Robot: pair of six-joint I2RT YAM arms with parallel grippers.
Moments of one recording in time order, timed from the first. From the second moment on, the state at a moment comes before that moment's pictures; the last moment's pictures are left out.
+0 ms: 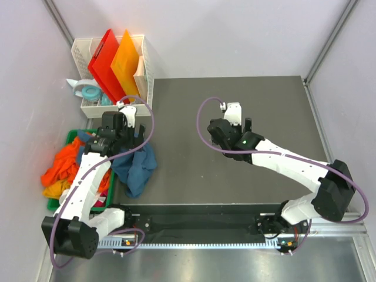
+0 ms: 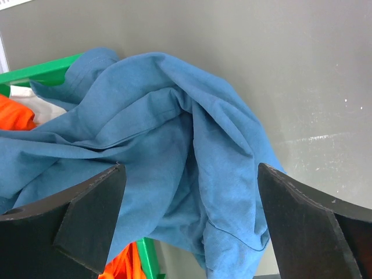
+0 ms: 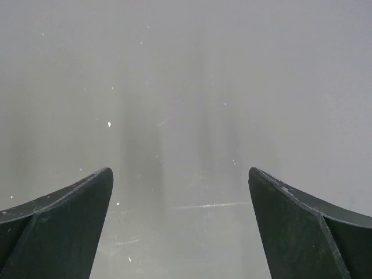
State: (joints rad) left arm -0.13 1.07 0.99 -0.69 -0.05 0.09; right arm 0.89 1.41 1.14 -0.56 0.84 0.53
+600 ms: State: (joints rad) left arm 0.03 1.11 0.99 -0.62 -0.14 0.05; right arm 0.91 1.40 1.09 -0.53 0.73 0.47
